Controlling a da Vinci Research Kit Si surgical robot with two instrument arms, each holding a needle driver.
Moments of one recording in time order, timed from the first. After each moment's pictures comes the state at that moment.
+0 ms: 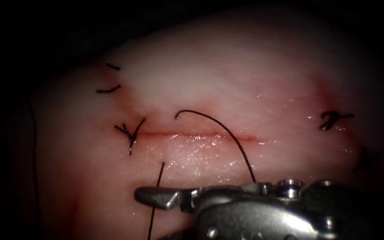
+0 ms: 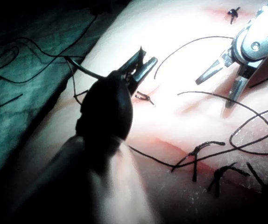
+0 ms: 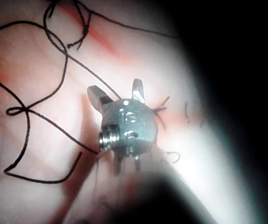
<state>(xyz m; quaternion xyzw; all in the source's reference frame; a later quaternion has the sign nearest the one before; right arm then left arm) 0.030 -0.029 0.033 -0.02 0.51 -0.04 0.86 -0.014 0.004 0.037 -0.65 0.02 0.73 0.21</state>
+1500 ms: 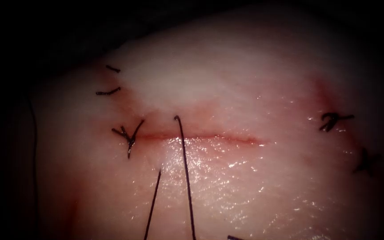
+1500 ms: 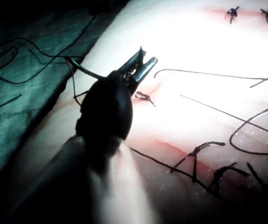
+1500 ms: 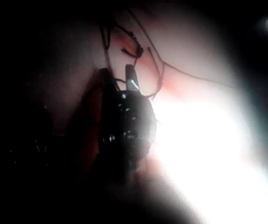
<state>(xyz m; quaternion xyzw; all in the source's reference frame) 0.033 -0.041 0.025 0.02 0.54 -0.05 0.84 -0.014 0.004 0.037 -0.65 0.01 0.73 0.21</state>
